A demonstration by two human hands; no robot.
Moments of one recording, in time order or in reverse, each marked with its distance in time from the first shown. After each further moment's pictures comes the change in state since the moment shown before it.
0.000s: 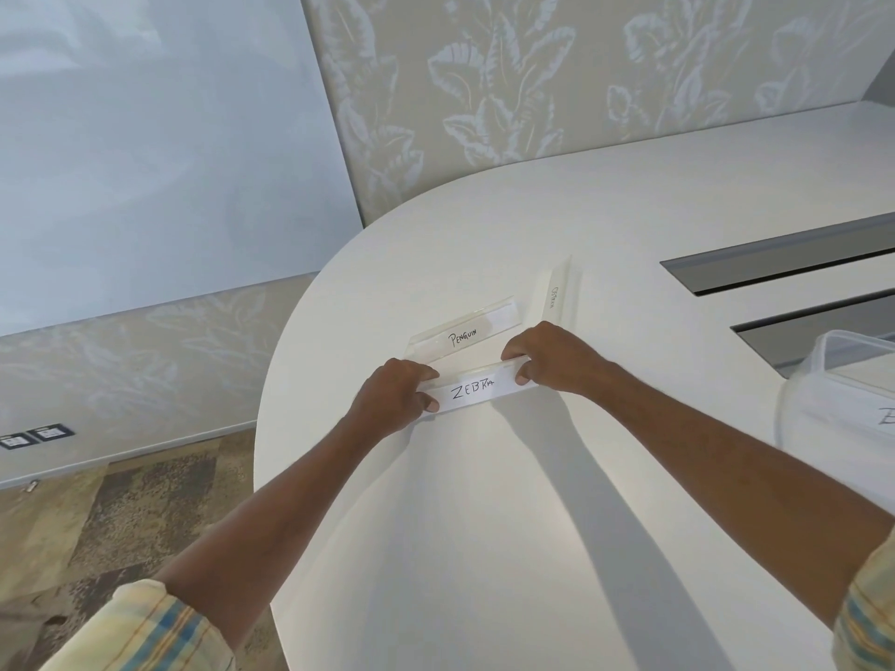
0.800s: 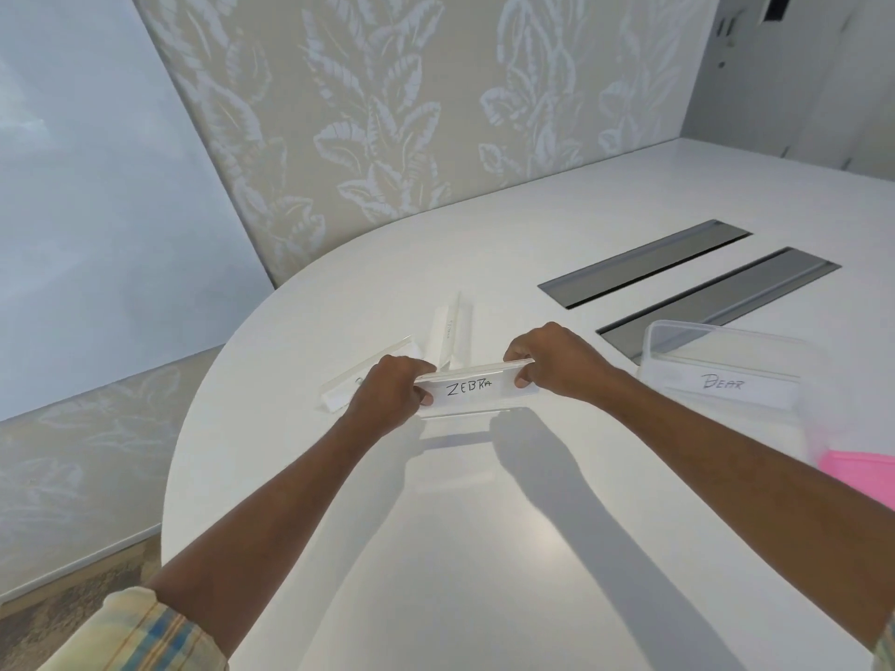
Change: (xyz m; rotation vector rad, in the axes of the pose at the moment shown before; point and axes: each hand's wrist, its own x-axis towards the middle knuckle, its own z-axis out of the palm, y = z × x) left_hand 0.010 0.148 -0.003 -0.035 0.080 0.241; right_hand -0.133 0.078 -0.066 0.062 0.265 0.212
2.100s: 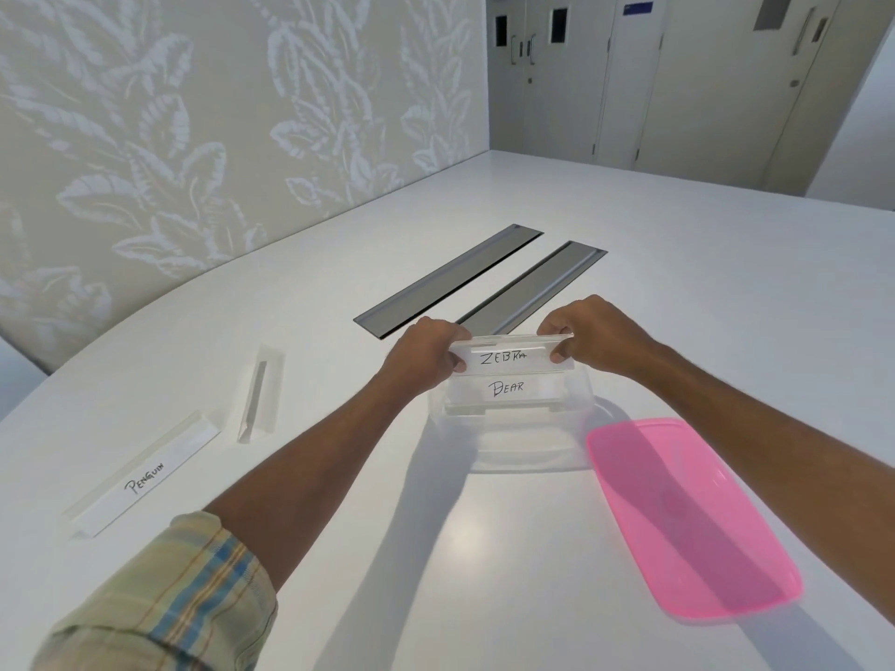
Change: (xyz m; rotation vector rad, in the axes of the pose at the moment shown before) left_hand 0.104 0.328 0.117 0.069 -0.156 0.444; right_hand -0.151 0.276 -0.143 0.002 0.213 0.329
